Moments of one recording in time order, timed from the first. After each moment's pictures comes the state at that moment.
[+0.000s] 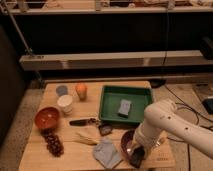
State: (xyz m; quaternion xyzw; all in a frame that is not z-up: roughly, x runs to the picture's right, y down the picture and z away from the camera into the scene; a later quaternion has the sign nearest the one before) arm 0.156 0.281 0.668 -0.30 -0.32 -0.44 0.78
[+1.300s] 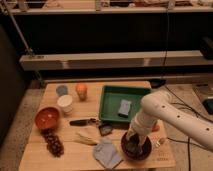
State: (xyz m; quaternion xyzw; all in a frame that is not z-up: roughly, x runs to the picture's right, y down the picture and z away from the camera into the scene) arm 0.125 0.239 0.714 -0.28 -0.32 -0.44 0.79
